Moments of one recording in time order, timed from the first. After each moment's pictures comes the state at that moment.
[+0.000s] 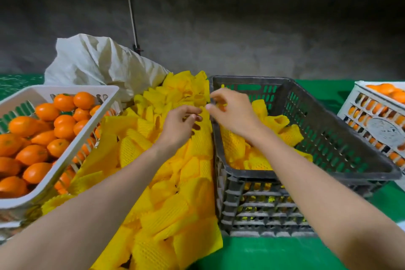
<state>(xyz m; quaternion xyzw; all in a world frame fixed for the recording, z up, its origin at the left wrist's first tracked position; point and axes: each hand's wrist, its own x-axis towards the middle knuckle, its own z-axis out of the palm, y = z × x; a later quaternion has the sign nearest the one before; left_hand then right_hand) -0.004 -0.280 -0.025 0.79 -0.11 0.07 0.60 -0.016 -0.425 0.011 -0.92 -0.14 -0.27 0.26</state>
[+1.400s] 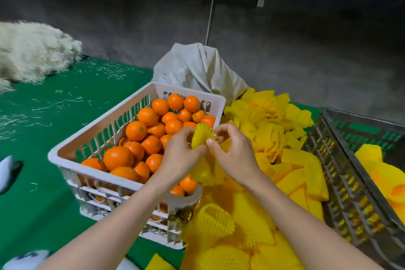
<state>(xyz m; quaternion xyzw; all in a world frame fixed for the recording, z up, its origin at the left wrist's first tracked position) -0.033 0.008 -0.036 0.83 -0.01 0.18 0.53 -0.009 -0.128 -0.029 -0.86 -0.24 -0.22 0.40</state>
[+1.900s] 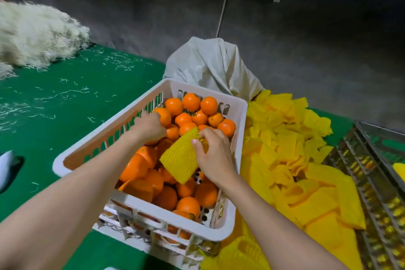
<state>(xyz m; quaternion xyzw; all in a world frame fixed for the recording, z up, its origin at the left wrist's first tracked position) 0.086 0.159 -0.057 0.96 0.16 -0.01 0.24 0.046 -0.031 -0.066 -0.88 -0.26 -0.19 0.36</state>
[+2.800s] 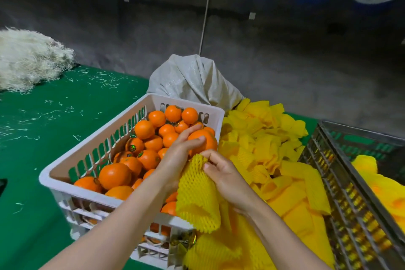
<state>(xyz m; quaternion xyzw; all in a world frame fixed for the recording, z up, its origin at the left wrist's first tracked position) -0.002 0.022 -0.012 0.53 0.04 -0.04 0.85 -0.021 -0.104 -0.031 -0.73 -0.26 0.09 0.63</state>
